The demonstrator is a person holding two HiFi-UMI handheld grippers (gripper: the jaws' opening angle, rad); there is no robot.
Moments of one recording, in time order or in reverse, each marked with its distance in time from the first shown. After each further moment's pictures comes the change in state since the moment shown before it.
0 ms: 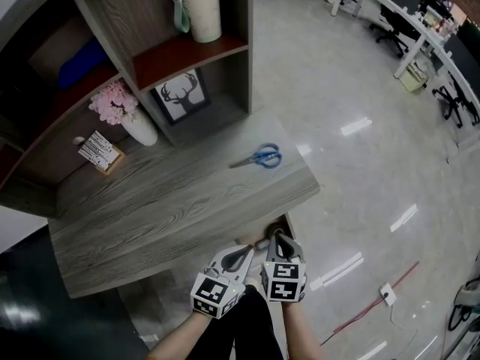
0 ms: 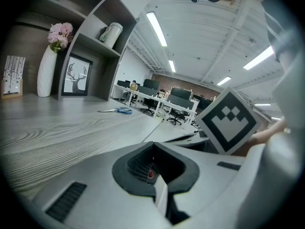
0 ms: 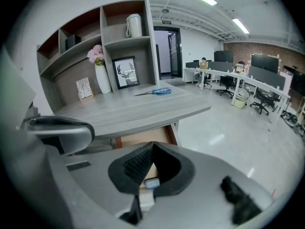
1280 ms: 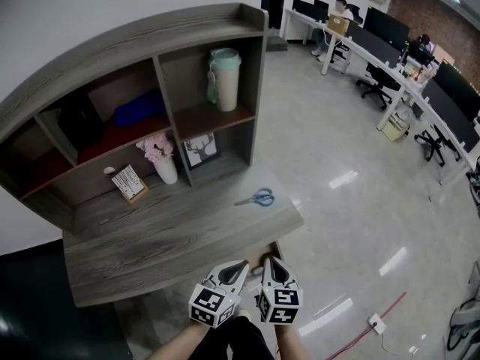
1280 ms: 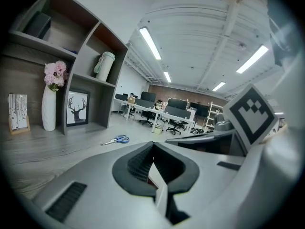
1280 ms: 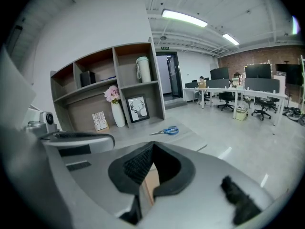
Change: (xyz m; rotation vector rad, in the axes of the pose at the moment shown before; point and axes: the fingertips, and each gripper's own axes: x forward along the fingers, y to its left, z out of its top) left arm -0.074 -0.031 0.096 0.064 -0.130 -0.004; right arm -0.122 0.046 0.094 0.031 -0.266 0.037
